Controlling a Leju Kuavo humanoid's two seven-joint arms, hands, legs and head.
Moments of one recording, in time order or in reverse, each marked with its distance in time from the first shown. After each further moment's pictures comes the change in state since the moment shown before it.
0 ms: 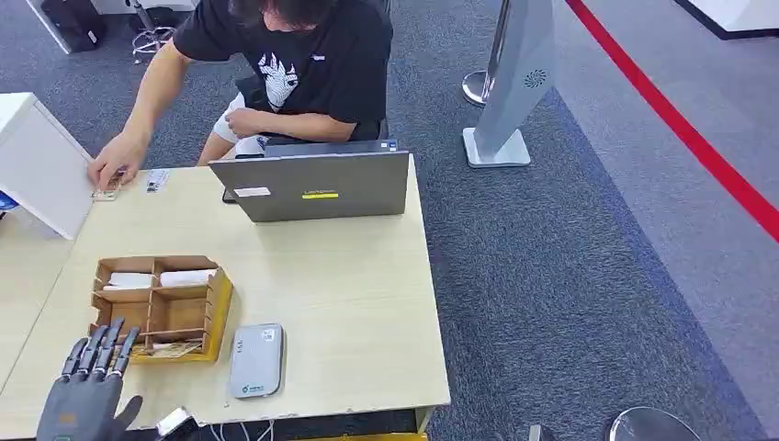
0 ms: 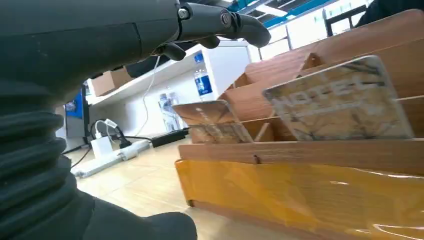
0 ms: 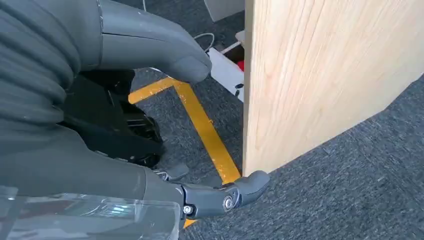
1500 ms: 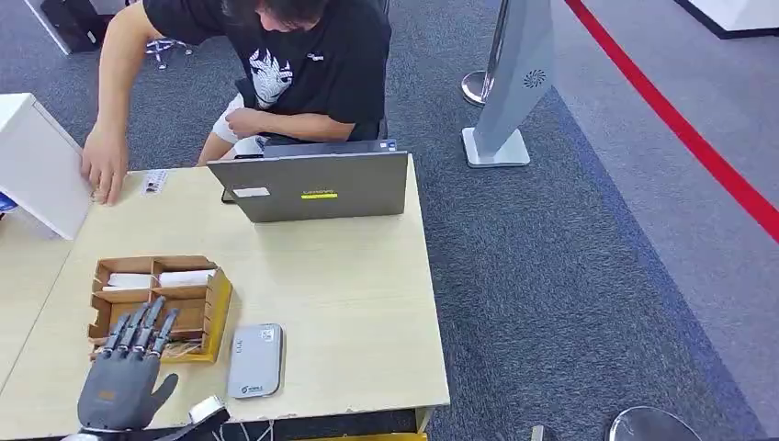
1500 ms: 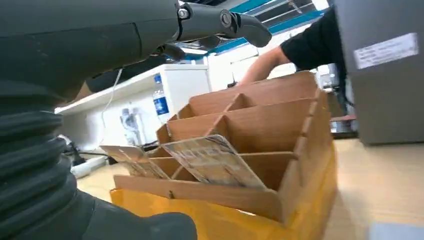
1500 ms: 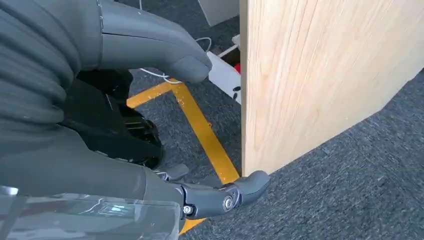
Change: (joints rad) left arm -0.049 0.064 -0.190 -0.032 0.042 0.010 0.093; right arm -0.004 0.000 -0.045 0.003 0.021 0.022 0.011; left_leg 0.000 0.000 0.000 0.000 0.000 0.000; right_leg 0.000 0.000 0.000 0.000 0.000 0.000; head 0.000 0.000
